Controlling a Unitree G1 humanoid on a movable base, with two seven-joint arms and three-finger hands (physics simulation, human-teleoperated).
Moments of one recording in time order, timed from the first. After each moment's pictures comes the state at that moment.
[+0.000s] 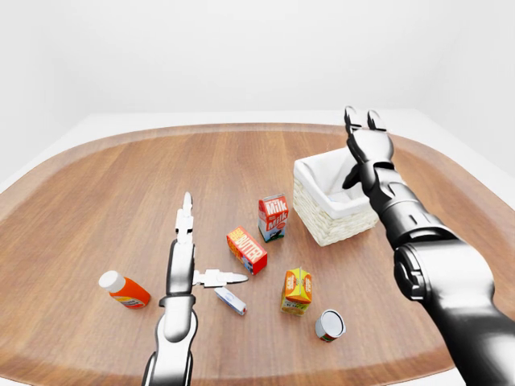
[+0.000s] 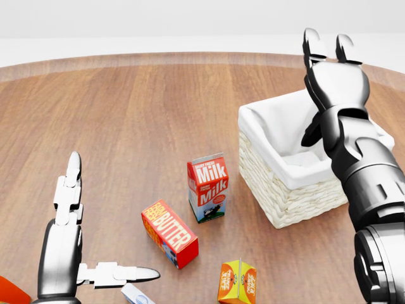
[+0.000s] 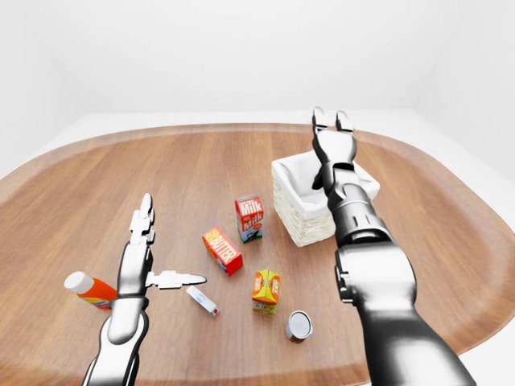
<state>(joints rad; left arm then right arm) 0.16 0.01 -0.05 -0.26 0.33 -0.09 0.09 -1.16 -0.38 -0.02 1.33 -1.12 -0.09 -0.34</state>
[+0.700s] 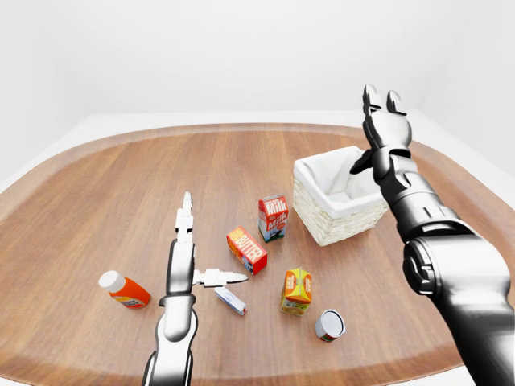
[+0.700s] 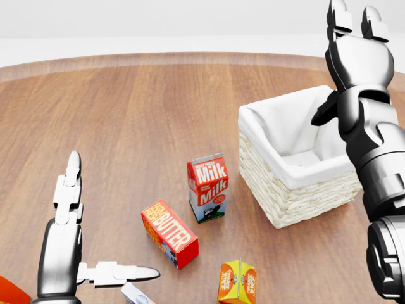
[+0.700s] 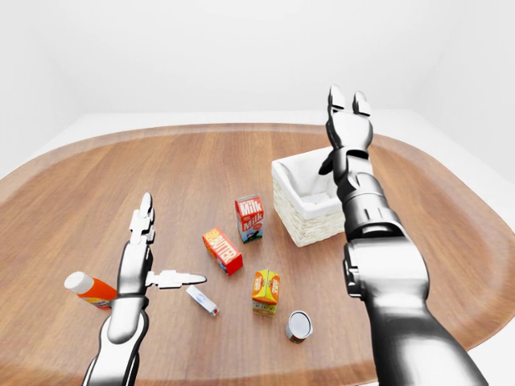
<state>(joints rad) 0.16 0.01 -0.05 -0.26 0.33 -0.09 0.09 -1.20 -0.44 -0.02 1.29 -1.04 -0.09 -0.36</state>
